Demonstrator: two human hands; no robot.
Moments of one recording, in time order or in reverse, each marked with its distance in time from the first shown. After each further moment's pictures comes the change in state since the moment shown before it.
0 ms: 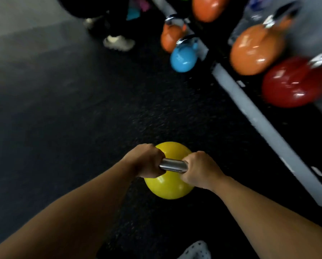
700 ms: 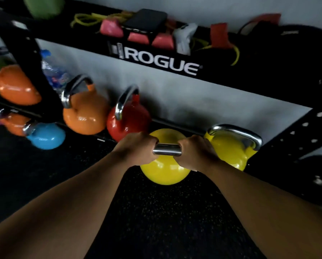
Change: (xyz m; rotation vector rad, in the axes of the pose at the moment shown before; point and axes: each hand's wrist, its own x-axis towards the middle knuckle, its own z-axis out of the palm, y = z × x) left_hand 0.290 0.345 -0.167 0.358 0.255 0.613; right_hand -0.137 0.295 -0.233 -0.040 0.561 0.627
